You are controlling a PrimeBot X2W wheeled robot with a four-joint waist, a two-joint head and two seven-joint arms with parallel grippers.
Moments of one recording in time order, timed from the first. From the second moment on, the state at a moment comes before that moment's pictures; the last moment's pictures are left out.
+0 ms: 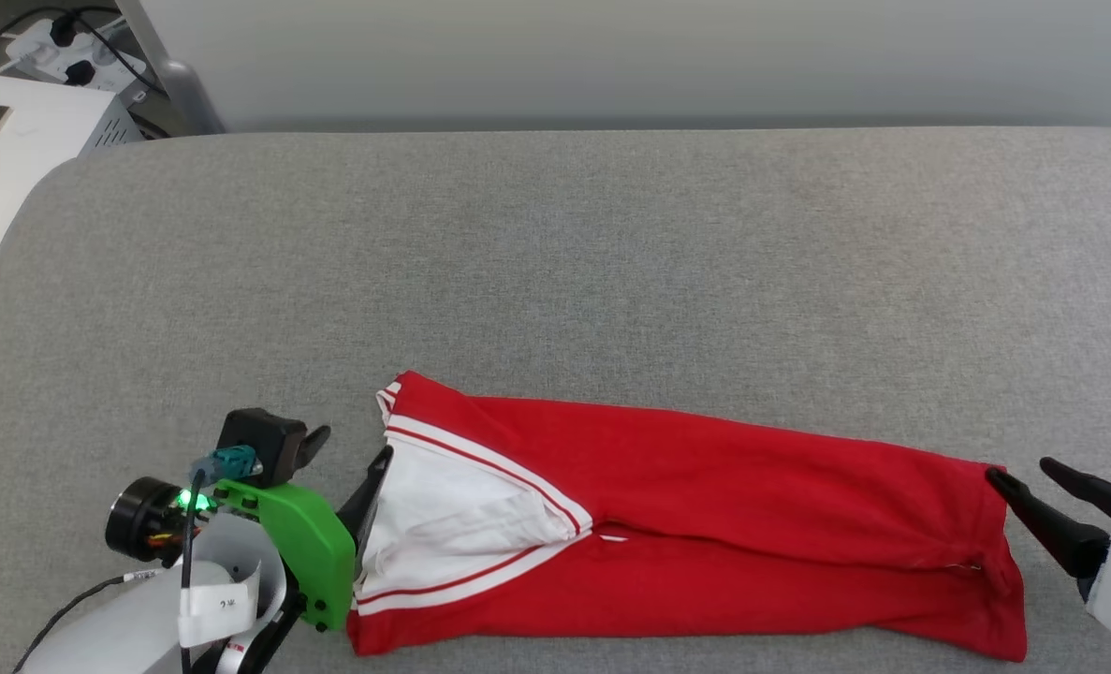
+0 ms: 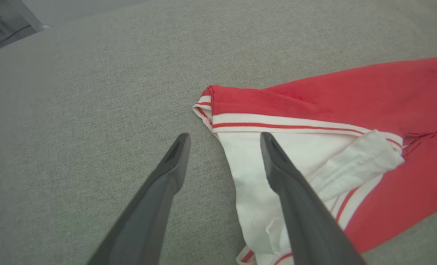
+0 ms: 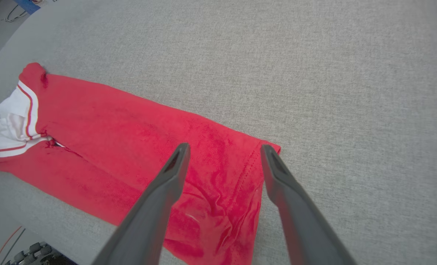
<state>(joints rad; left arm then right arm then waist) -0.54 0.78 -1.11 0.12 -1.02 0.23 -0.07 -0.08 -0.76 0.35 0.07 0.98 0.13 0.24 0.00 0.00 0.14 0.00</state>
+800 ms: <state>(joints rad) -0.28 0.53 -0.61 0.03 -0.58 0.48 -0.26 -0.05 -0.69 0.27 0.24 1.18 0.13 0.48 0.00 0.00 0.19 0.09</state>
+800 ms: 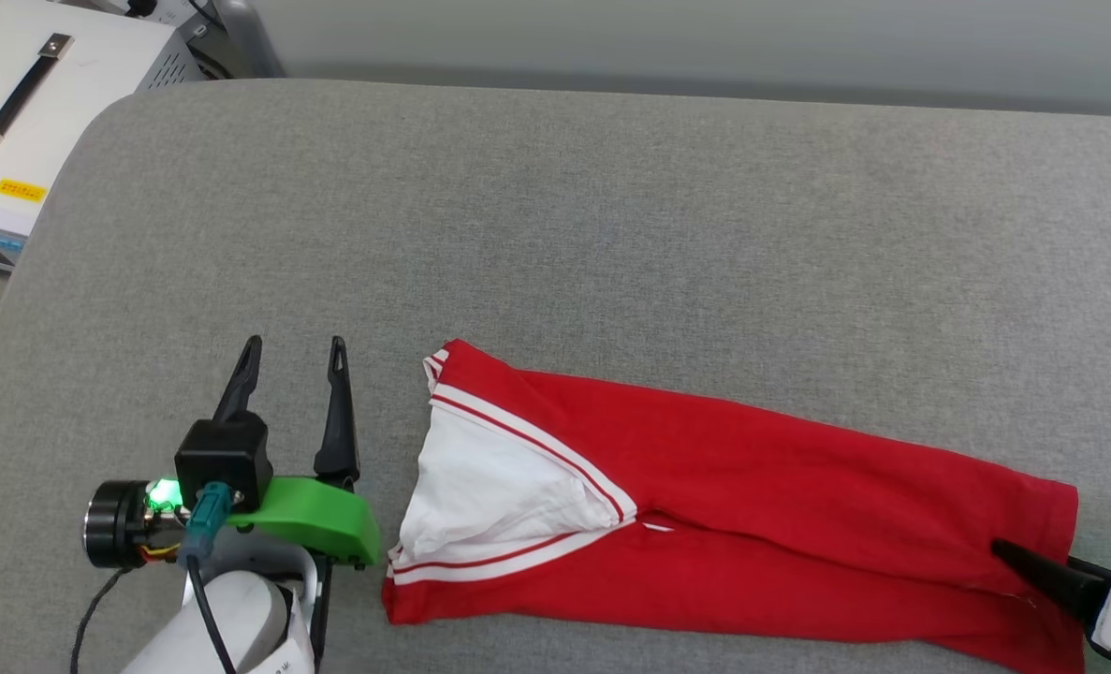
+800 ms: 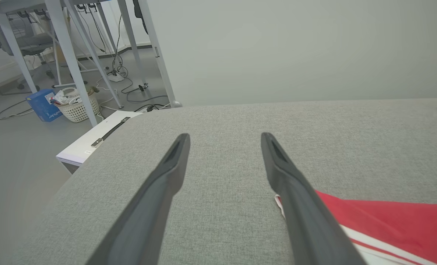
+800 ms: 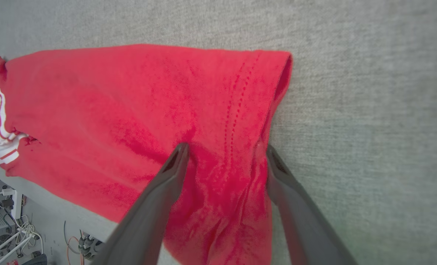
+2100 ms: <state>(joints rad) -0.04 0.20 -0.22 0.05 -0.17 0.15 -0.26 -0.08 -0.85 0.35 0.06 1.21 0.13 0.53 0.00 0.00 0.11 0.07</state>
